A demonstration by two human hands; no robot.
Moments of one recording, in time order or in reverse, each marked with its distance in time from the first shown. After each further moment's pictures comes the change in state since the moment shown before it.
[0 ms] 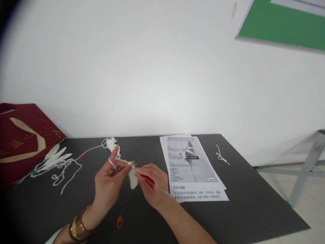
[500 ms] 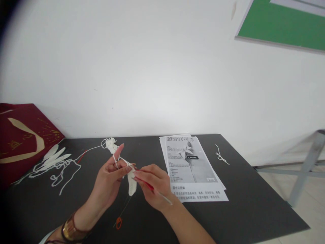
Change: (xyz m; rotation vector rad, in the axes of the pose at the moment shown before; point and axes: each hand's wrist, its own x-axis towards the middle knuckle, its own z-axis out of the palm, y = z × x) left_hand 0.007 0.017 0.000 -0.285 -0.120 -0.325; right_hand 0.005 -0.004 -0.014 -0.146 -0.085 -0.205
